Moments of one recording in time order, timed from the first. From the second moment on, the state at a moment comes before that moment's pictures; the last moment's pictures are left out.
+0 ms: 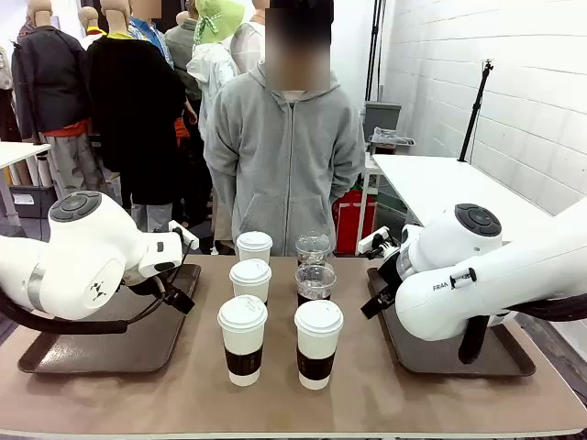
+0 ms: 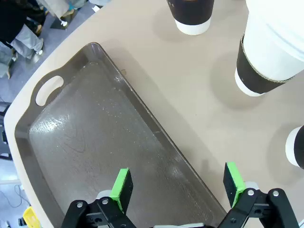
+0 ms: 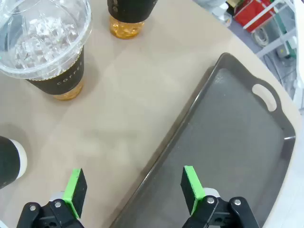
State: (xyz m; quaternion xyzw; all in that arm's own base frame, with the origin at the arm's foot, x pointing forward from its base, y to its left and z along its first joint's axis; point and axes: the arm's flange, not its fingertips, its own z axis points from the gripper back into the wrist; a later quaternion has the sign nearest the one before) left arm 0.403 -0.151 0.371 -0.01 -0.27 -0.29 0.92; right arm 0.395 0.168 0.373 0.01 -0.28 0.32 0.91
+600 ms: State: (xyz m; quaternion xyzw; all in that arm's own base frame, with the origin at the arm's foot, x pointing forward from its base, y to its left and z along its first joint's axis) left arm 0.403 -0.151 0.371 -0.01 -0.27 -0.30 0.92; right arm 0.395 0.168 0.373 0.01 -0.28 0.32 0.91
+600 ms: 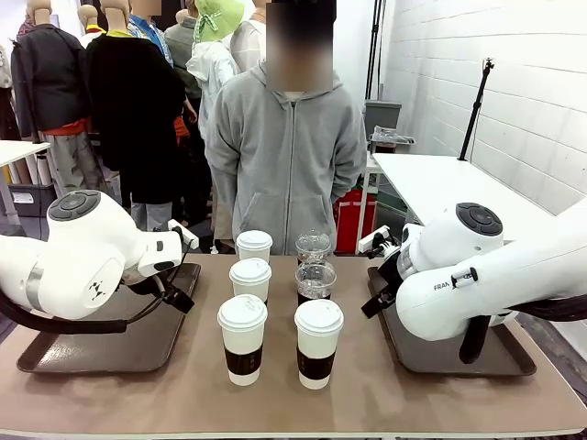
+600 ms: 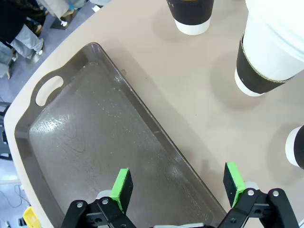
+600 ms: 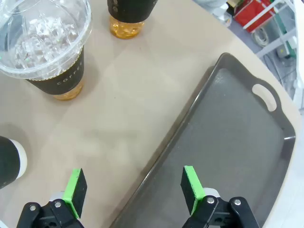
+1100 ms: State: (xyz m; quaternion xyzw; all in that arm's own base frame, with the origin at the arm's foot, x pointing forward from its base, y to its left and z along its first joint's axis) left arm 0.403 -0.151 0.371 -0.01 -0.27 -0.30 0.92; right arm 0.395 0.168 0.373 0.01 -0.28 0.32 0.91
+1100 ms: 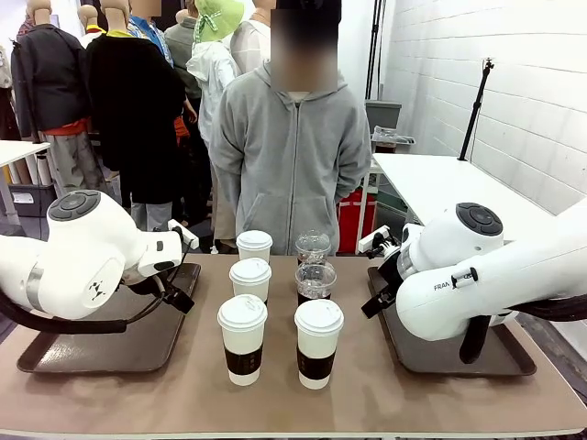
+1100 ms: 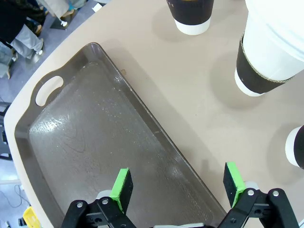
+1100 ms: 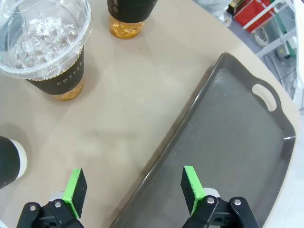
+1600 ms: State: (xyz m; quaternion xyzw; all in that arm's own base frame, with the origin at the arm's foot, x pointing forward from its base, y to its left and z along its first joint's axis) left arm 0.403 -0.151 0.371 -0.01 -0.27 -0.30 0.92; right arm 0.395 0.168 0.373 0.01 -0.28 0.32 0.91
